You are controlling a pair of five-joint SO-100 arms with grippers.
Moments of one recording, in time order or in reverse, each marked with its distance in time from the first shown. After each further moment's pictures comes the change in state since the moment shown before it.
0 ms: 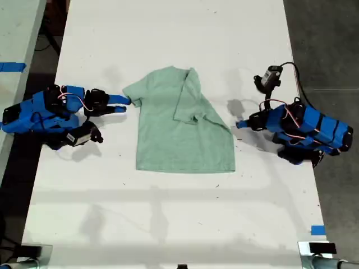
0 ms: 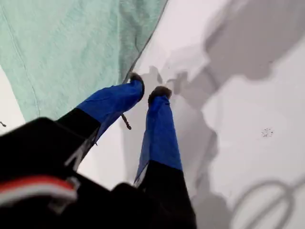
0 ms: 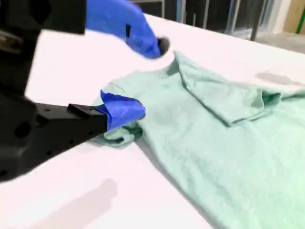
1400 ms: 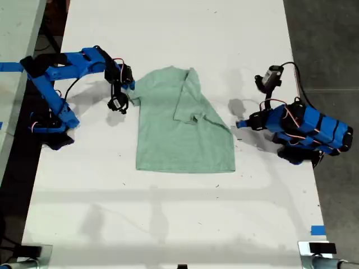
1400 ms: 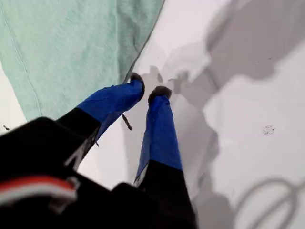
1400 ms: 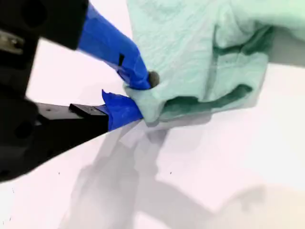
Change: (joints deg) arm 0 -29.5 -117.5 -69.9 -1.1 43.5; arm 1 0.1 0.0 0.0 0.0 1.5
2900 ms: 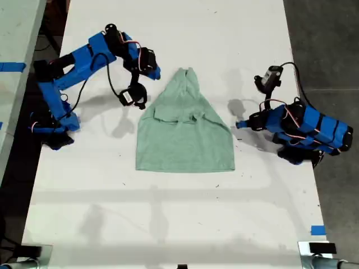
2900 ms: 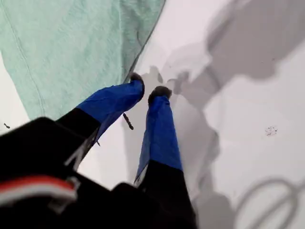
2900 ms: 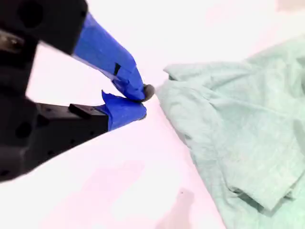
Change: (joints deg) arm 0 18.6 3.8 -50.3 33.6 -13.6; arm 1 -0.6 0.0 0.0 0.0 0.0
